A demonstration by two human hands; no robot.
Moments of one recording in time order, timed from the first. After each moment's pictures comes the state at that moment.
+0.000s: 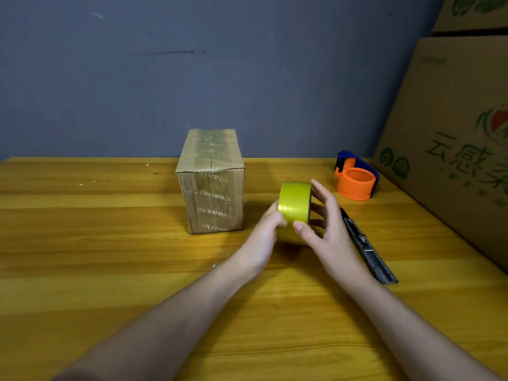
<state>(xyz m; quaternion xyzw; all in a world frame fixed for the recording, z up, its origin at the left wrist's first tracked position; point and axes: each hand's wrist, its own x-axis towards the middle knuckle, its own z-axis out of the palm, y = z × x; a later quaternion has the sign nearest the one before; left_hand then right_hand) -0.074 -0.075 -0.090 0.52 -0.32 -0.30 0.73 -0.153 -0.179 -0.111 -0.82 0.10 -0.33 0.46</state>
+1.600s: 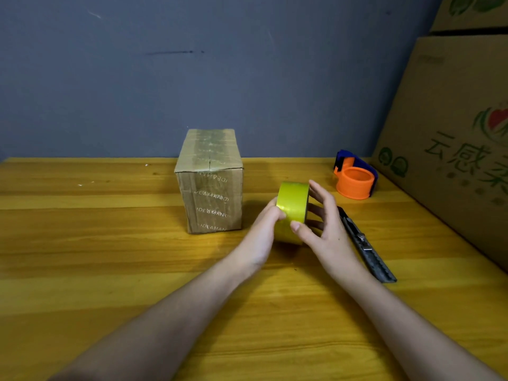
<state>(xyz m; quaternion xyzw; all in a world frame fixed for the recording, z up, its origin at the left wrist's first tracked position) -0.060 -0.074 -0.101 0.60 -0.24 -0.33 0.69 -0.152 -0.180 -0.113 -0.82 0.10 -0.32 0.47</state>
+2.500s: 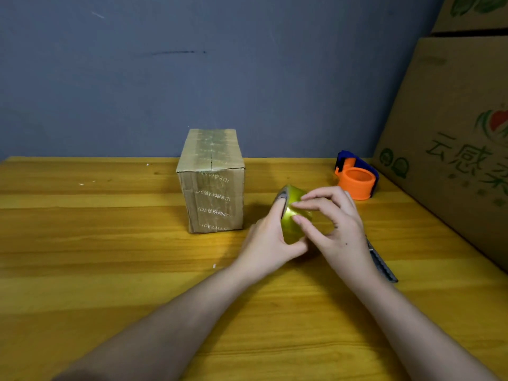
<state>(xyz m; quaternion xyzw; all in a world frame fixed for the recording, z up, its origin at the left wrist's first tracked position) -0.072 -0.071 -0.110 0.76 -0.41 -0.04 0.50 -0.163 -0.177 -0.088 -0.87 0.03 -0.43 0.22</state>
